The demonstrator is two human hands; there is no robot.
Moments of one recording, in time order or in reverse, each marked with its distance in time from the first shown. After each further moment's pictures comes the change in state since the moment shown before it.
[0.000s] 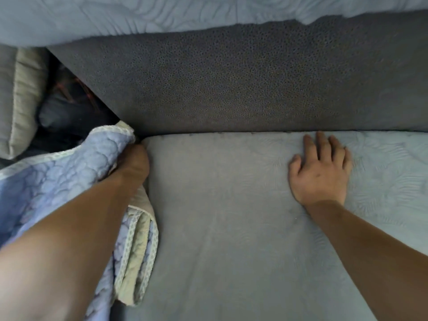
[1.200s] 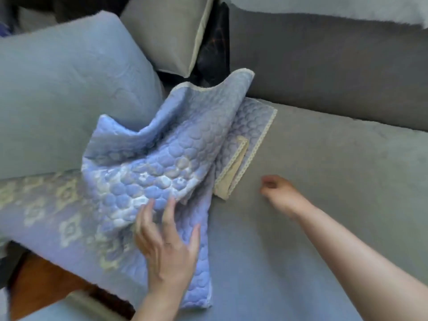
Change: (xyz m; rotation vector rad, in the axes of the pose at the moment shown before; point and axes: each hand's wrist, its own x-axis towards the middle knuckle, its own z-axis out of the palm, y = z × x) left_hand -0.448 -0.113 0.076 -0.642 0.660 -0.262; right_hand -0.217 -0.184 -0.129 0.660 -0.978 0.074
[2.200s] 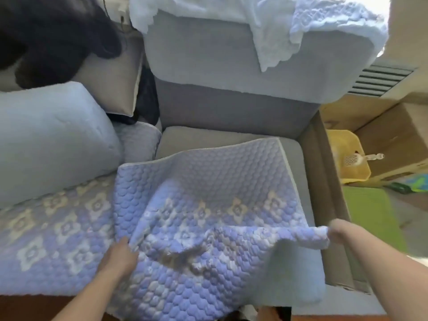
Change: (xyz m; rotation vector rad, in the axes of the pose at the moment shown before) left_hand -0.029 -0.066 -0.097 0.082 -0.967 -0.223; right_hand -0.323 0.167 -0.204 -0.606 0.280 0.762
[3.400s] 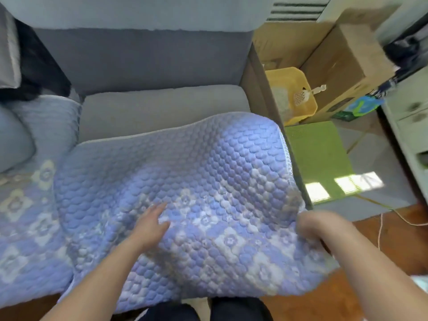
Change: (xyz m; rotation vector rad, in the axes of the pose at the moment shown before) left_hand -0.055 0.163 0.139 0.094 -0.276 0.535; right_hand -0.086 0.121 0.063 -0.340 -0.338 -0.130
